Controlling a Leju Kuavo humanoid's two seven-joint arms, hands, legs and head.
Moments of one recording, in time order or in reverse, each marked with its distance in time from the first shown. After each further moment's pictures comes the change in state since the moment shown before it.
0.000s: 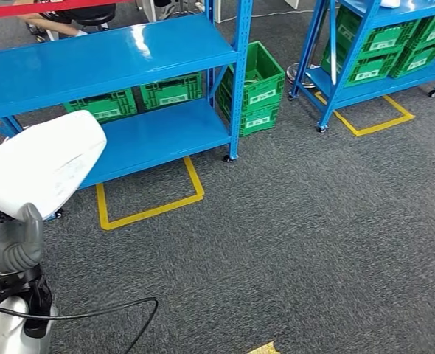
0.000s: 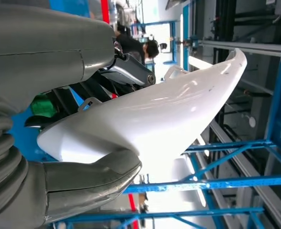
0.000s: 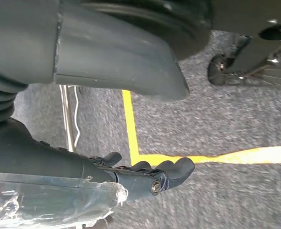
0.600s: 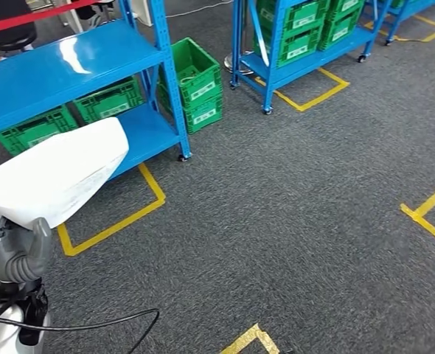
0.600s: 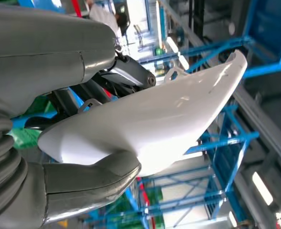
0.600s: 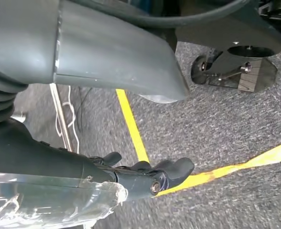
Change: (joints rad) left arm 0.037 0.035 0.004 -0.042 -0.040 -0.128 -0.048; right arm -0.010 0.000 -0.021 0.000 -0.014 0.009 -0.023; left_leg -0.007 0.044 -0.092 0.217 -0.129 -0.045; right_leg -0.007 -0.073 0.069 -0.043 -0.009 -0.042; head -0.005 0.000
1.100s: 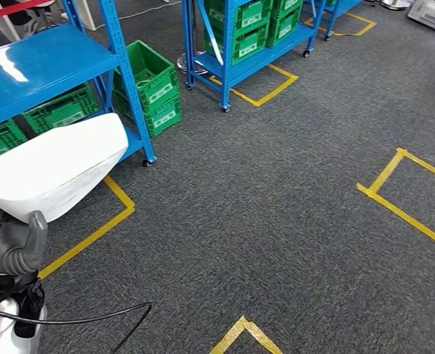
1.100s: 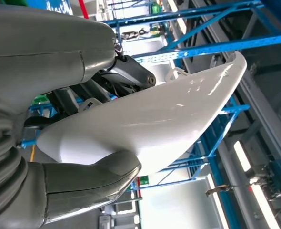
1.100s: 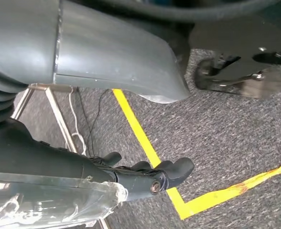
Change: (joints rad) left arm -0.024 0.005 0.012 0.001 0.032 -0.039 0.030; right arm 0.005 0.000 0.000 0.000 -0.002 0.004 -0.004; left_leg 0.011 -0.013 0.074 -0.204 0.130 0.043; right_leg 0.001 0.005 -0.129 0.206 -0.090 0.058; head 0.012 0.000
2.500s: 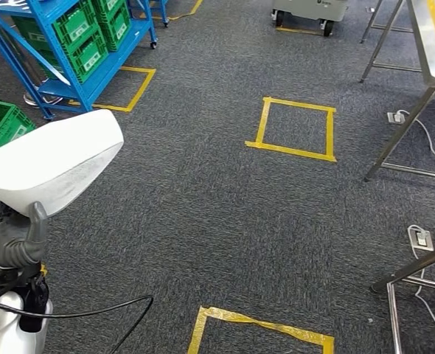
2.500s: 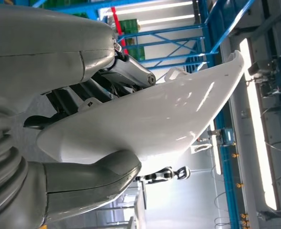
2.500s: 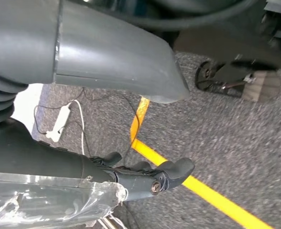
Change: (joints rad) left arm -0.029 -0.019 0.009 0.026 0.021 0.046 0.045; right arm -0.004 0.001 0.001 0.000 -0.013 0.015 0.013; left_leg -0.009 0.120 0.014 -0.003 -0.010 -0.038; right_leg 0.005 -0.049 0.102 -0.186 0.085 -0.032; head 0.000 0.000
